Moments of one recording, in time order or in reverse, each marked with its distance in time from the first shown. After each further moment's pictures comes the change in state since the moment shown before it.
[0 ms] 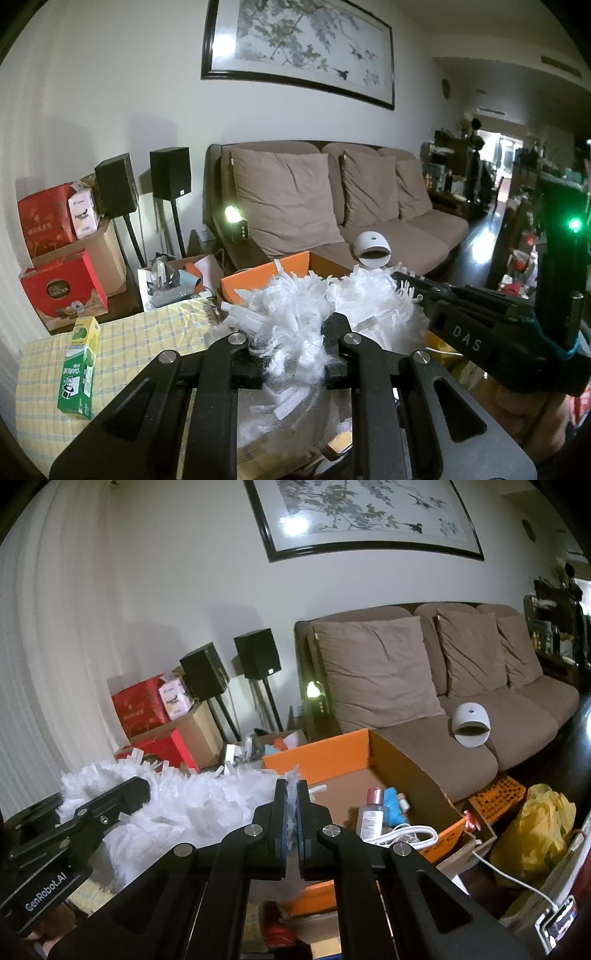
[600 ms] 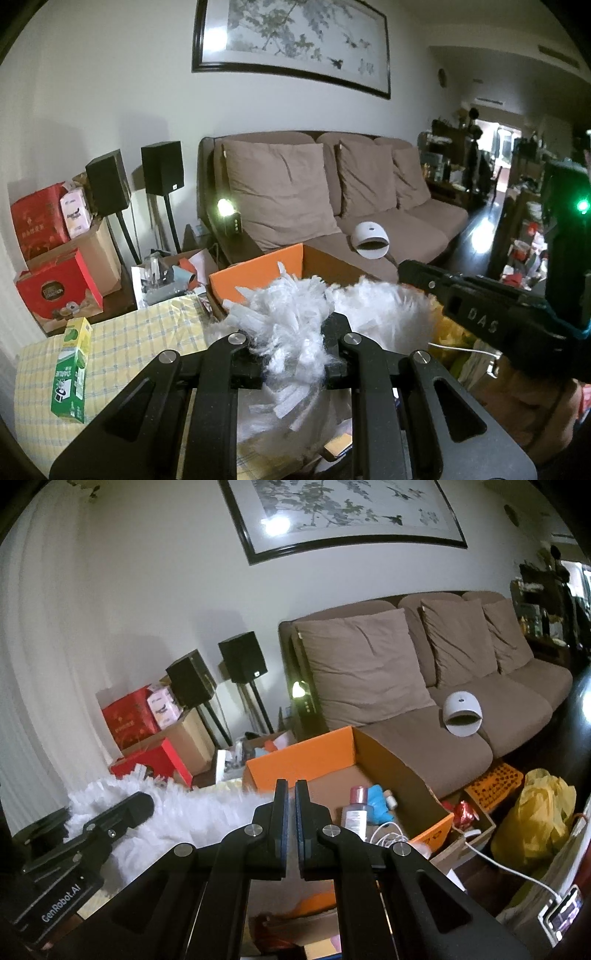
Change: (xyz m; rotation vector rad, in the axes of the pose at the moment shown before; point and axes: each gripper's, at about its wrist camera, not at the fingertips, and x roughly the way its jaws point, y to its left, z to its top) left arm 0.024 -0.014 -0.003 0.022 0.034 0.000; right arm 0.003 -0.029 0.002 0.069 0.001 -0.024
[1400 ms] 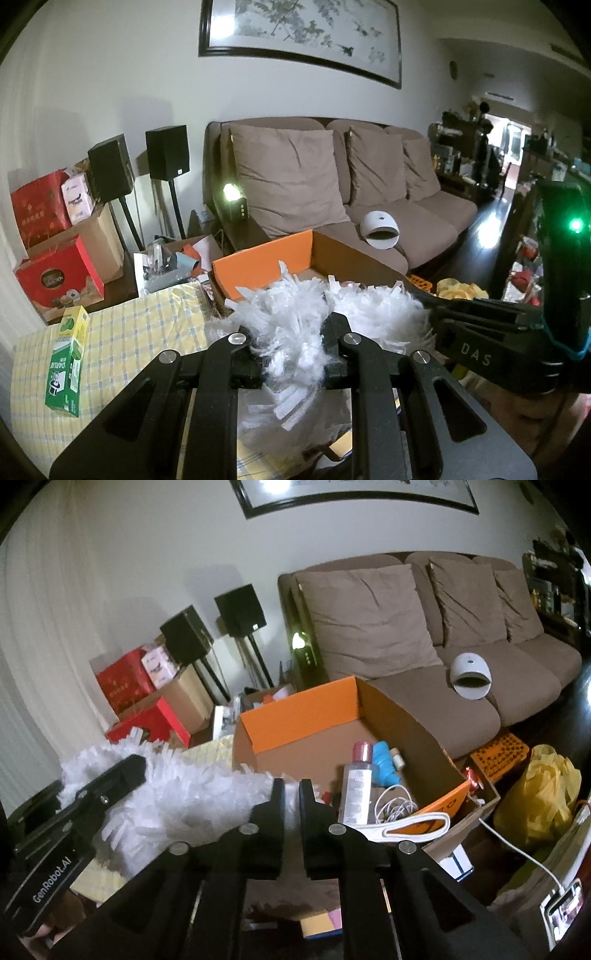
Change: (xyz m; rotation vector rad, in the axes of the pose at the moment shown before) left arm 0.028 0.009 -0.006 -0.020 0.051 0.024; right arm 0.040 -0.008 -0.017 -0.007 0.195 0.009
